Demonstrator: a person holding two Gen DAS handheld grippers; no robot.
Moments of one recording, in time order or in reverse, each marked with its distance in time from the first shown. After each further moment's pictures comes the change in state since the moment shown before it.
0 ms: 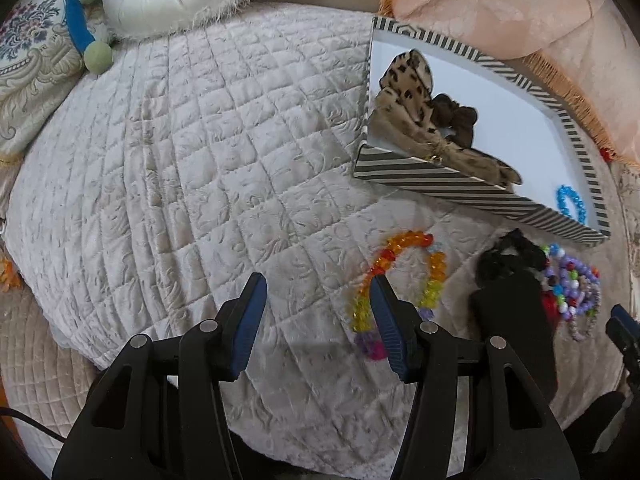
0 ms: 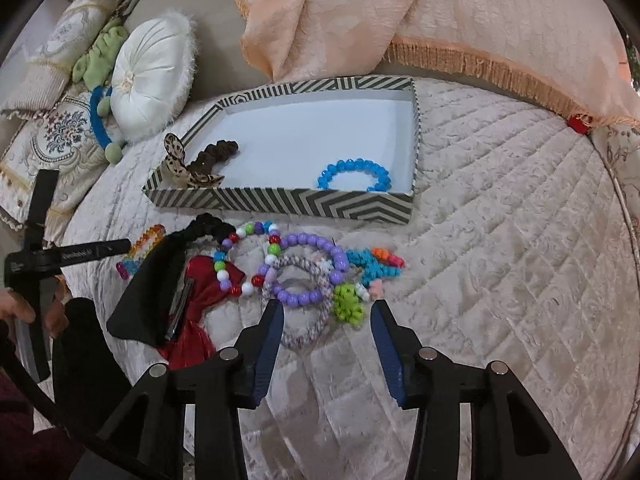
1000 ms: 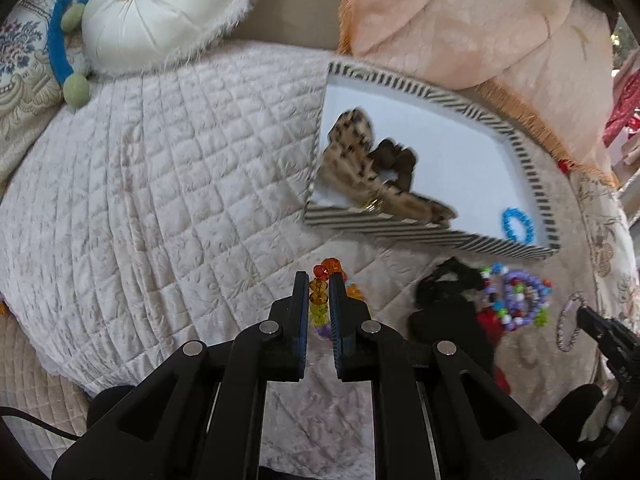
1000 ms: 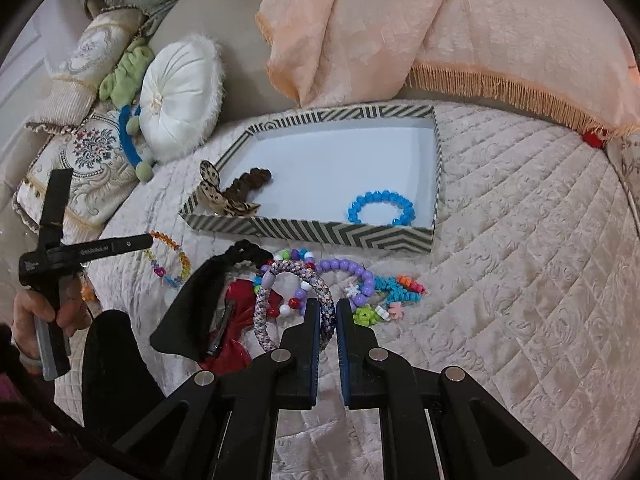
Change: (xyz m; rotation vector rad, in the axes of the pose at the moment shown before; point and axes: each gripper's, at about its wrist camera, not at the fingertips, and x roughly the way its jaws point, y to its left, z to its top) left arm -0.045 -0.008 0.012 0.038 -0.103 -0.147; right arm -0.027 0.005 0.010 0.000 -0.075 0.097
